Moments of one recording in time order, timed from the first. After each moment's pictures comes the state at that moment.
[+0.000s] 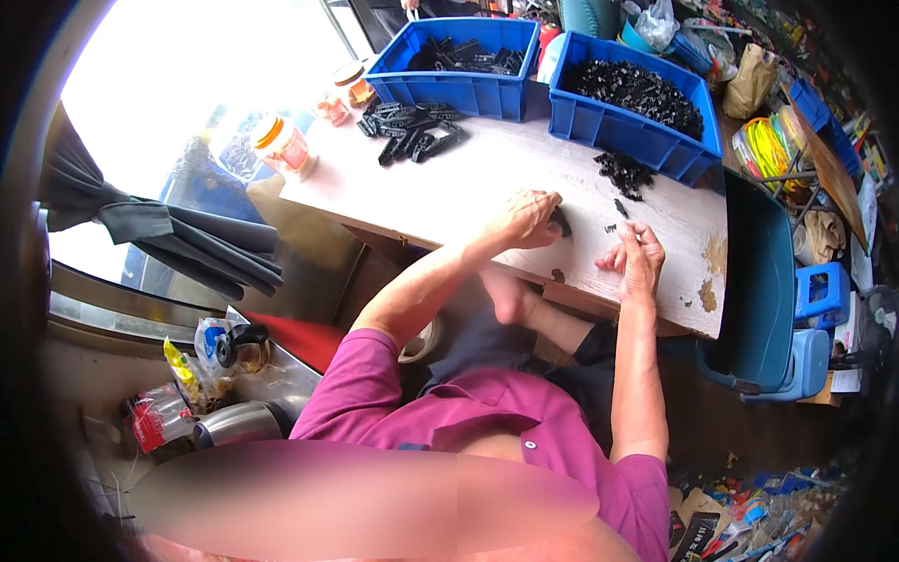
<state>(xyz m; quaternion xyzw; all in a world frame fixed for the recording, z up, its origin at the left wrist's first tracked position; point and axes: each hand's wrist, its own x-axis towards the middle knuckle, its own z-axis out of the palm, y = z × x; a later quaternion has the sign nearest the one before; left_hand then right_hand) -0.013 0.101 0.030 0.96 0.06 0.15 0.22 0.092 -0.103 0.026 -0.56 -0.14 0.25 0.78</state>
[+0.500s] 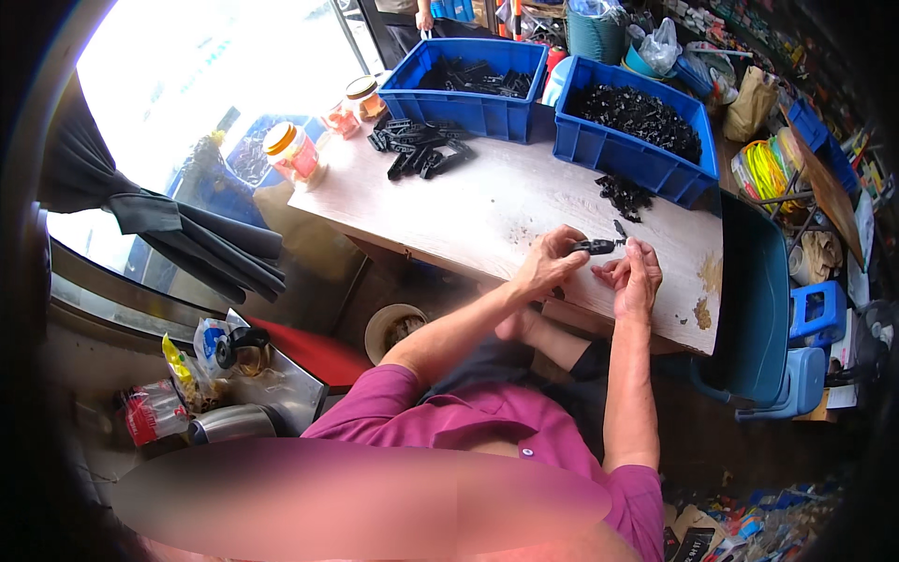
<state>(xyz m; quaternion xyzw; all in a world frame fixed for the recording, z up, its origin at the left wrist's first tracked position) -0.019 0.037 0.017 0.67 0.12 0.22 0.70 0.086 -0.099 0.030 -0.49 -0.11 0.22 0.83</state>
